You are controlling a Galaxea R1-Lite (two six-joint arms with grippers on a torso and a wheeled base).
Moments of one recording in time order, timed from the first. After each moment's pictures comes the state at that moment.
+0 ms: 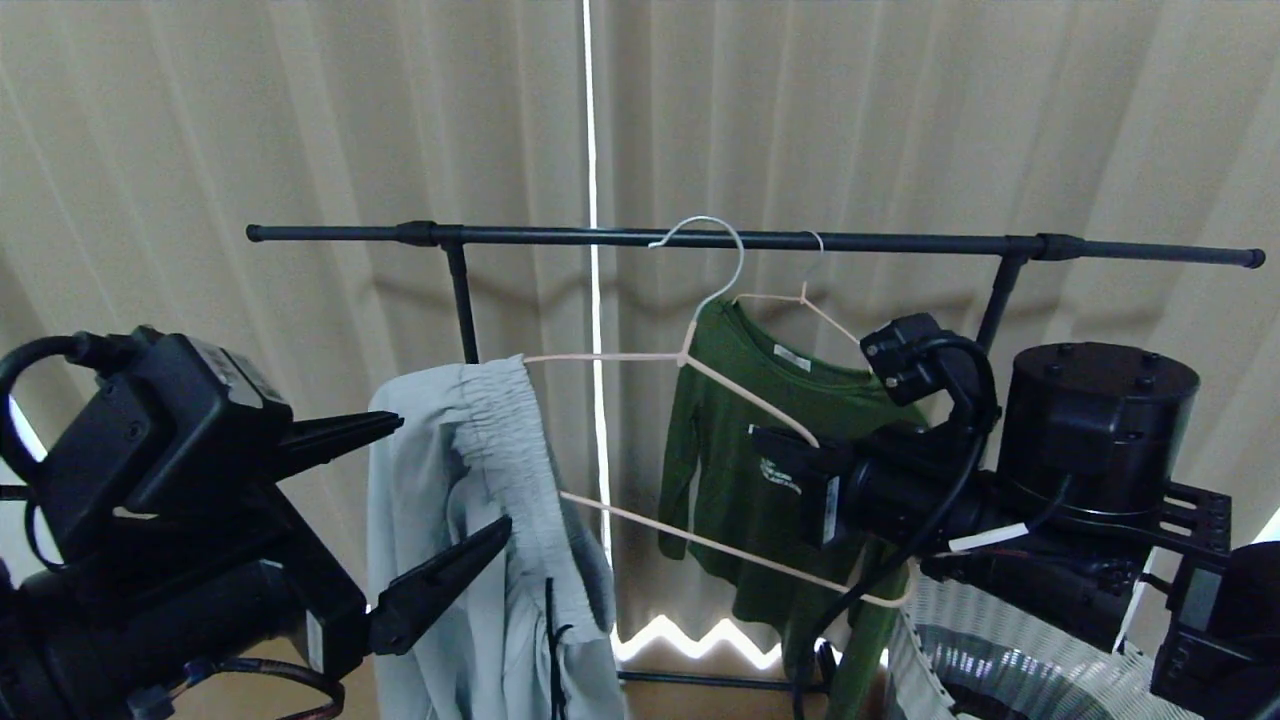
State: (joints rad) left arm -0.68 1.18 -0.51 -0.48 0.09 0.29; right arm 0.70 1.66 -0.68 -0.74 -0.10 0.21
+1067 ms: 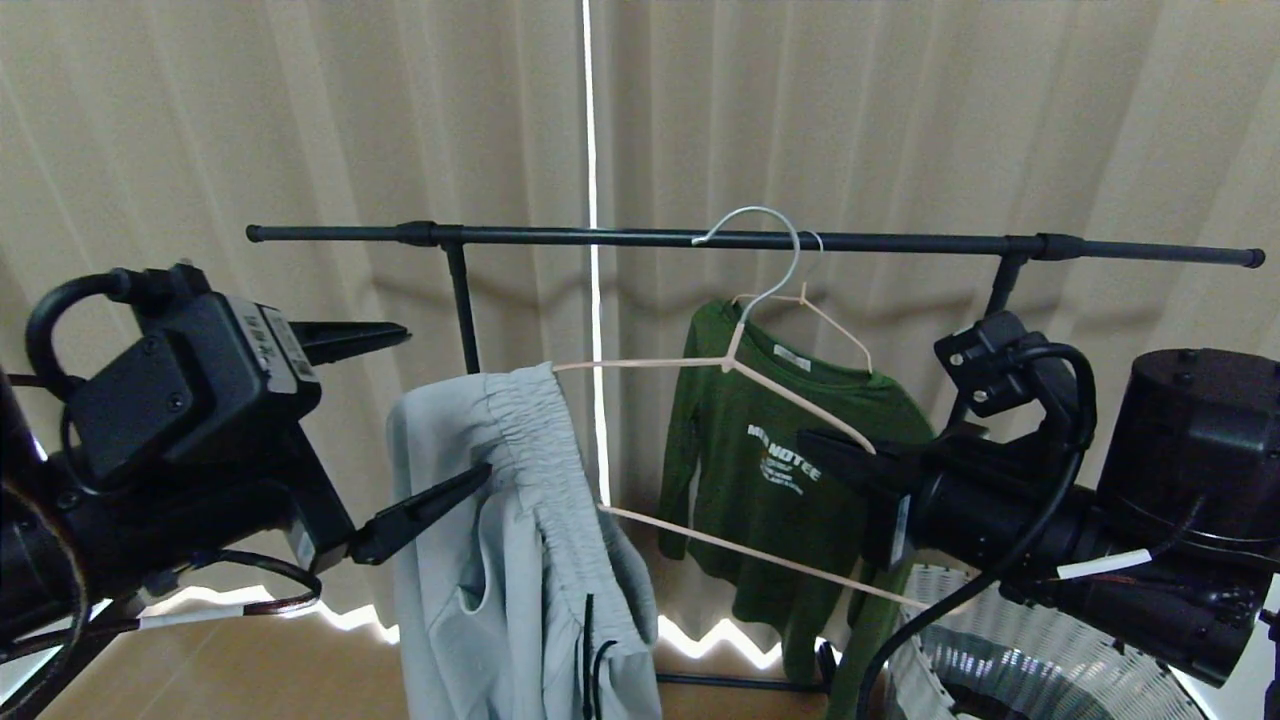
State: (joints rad) left arm -0.45 1.27 -0.63 -0.48 -0.23 0.72; right arm 0.70 1.54 -0.59 -0.74 -0.07 0.15
